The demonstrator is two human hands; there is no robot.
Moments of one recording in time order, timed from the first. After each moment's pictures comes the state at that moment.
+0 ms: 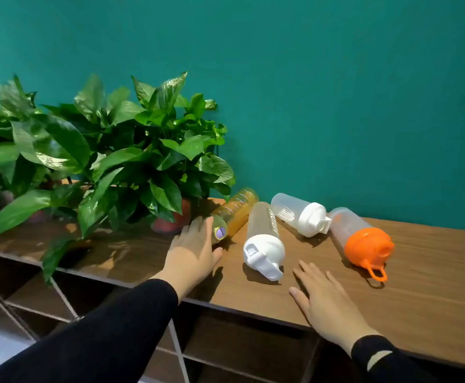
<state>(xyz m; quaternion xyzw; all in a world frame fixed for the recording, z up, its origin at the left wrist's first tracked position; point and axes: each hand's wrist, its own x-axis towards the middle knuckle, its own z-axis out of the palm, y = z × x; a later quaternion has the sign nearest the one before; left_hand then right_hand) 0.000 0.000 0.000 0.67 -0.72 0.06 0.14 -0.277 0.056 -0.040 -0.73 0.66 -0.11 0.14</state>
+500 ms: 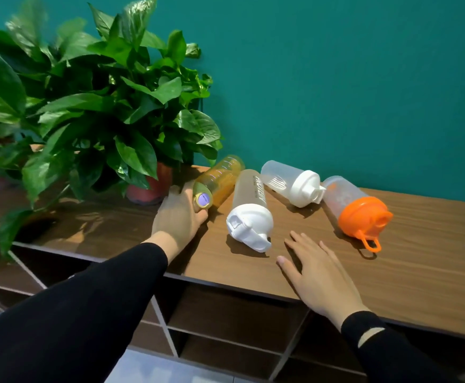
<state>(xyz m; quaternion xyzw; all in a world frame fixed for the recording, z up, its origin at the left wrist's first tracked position) 0.002 -0.041 -0.026 0.70 -0.67 -0.03 0.26 -0.277 0.056 -0.046 -0.73 0.66 -0.15 0.08</state>
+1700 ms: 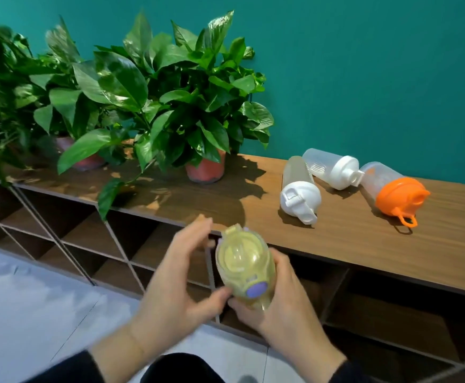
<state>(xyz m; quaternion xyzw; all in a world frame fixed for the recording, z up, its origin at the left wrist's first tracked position) 0.066 0.220 -0.001 0.45 -0.76 -0.16 0.44 -0.140 0.203 -0.026 -0.69 0.52 -0.35 0.36</state>
